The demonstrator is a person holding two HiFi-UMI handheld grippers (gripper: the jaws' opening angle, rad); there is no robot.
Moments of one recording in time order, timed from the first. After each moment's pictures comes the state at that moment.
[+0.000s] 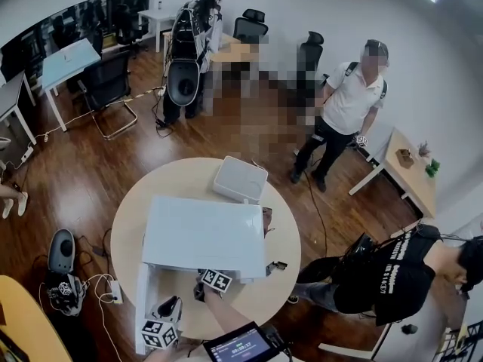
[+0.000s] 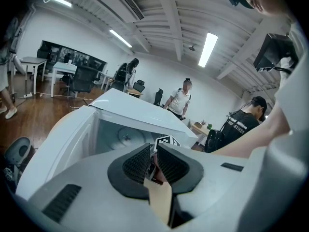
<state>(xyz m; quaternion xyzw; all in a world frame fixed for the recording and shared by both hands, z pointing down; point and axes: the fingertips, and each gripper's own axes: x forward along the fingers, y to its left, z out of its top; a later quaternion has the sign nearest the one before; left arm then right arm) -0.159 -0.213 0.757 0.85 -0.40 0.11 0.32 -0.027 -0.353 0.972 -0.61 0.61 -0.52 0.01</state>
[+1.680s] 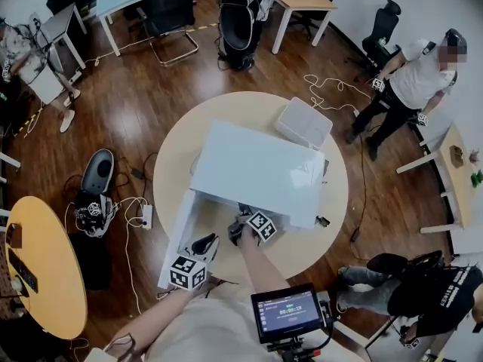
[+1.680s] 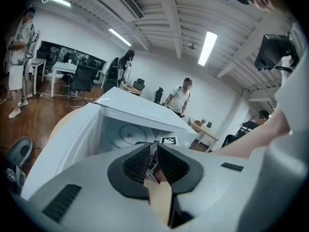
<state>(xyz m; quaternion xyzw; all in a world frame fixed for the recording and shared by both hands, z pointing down) -0.169 -0.205 0.752 0.85 -0.40 0.12 0.32 -0.054 -0.345 0.955 -0.56 0.56 -0.59 0.16</state>
